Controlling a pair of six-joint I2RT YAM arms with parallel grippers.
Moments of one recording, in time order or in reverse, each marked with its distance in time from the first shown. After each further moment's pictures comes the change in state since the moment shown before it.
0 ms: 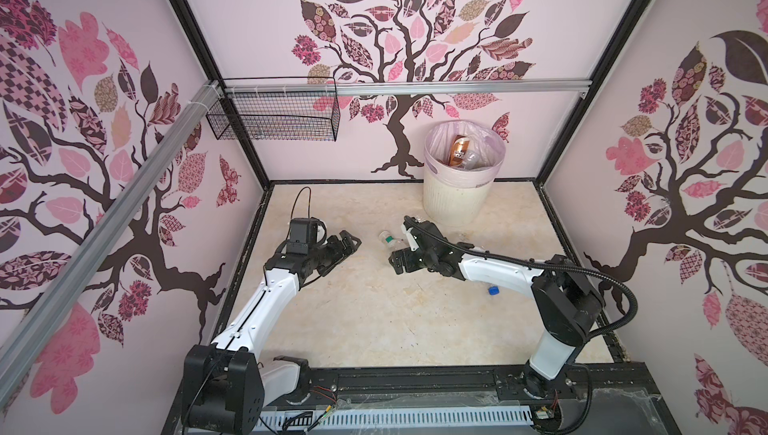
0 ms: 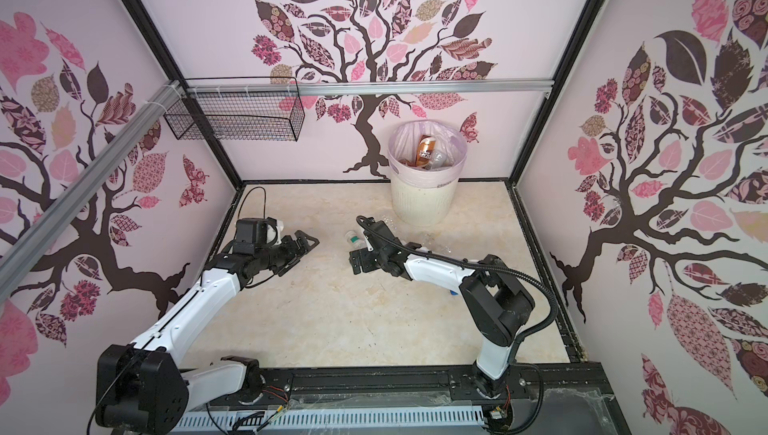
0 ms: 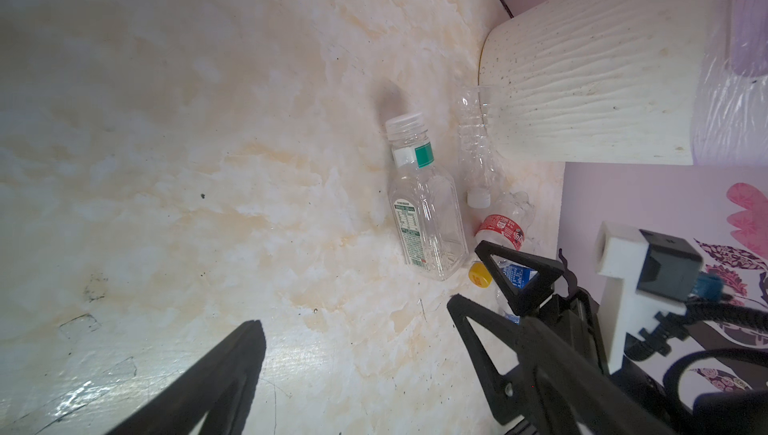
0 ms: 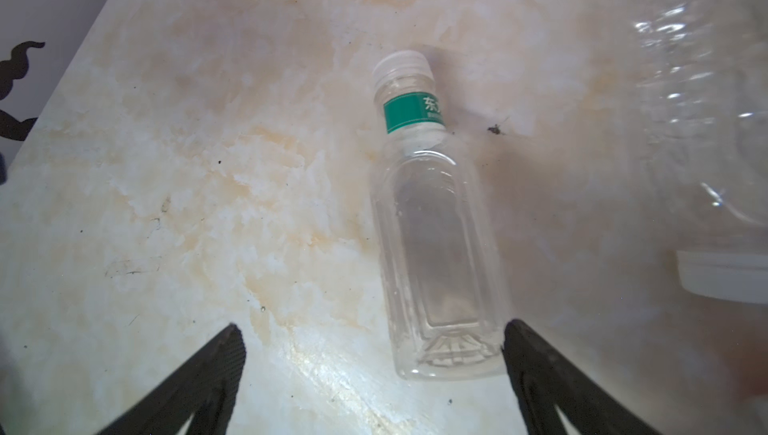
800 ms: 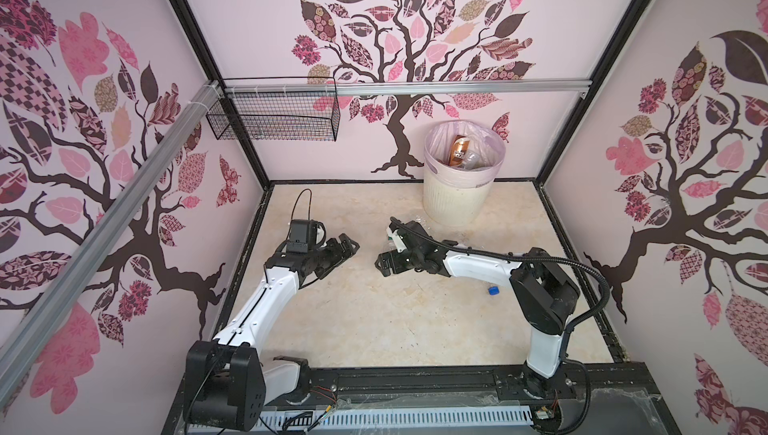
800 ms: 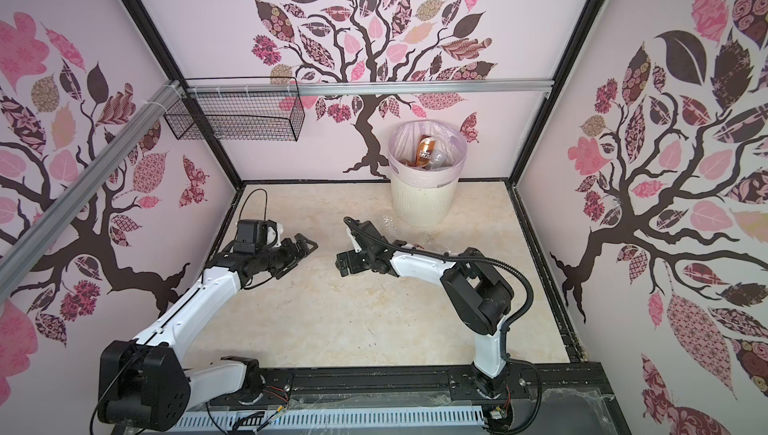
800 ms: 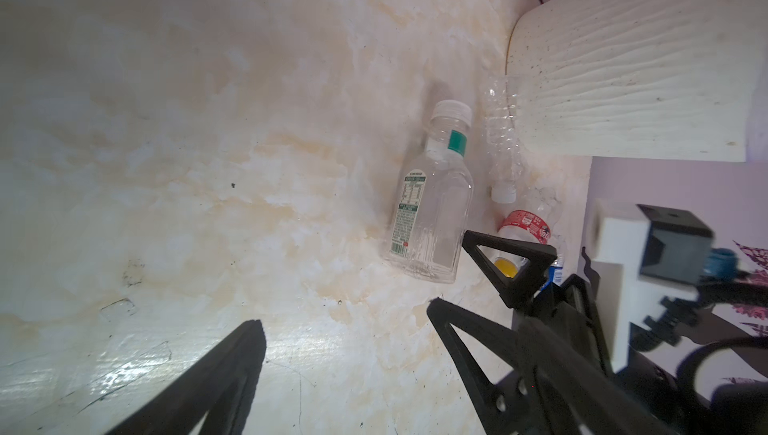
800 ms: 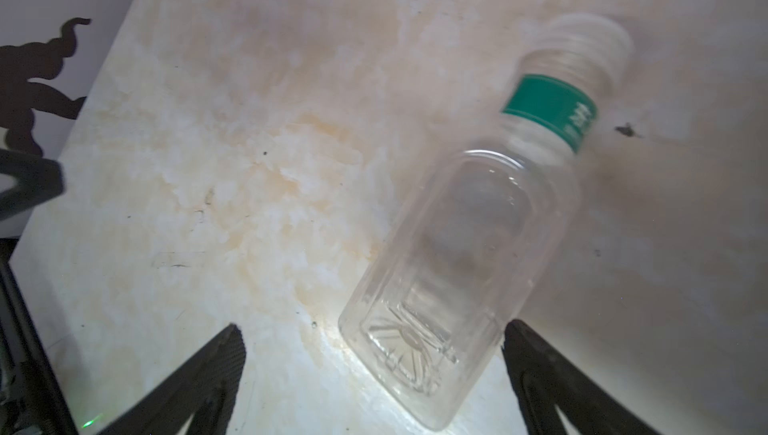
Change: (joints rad) left arm 0.019 0.031 0.002 -0.068 -0.020 0.054; right arm 0.068 0.133 0.122 0.011 -0.116 0.047
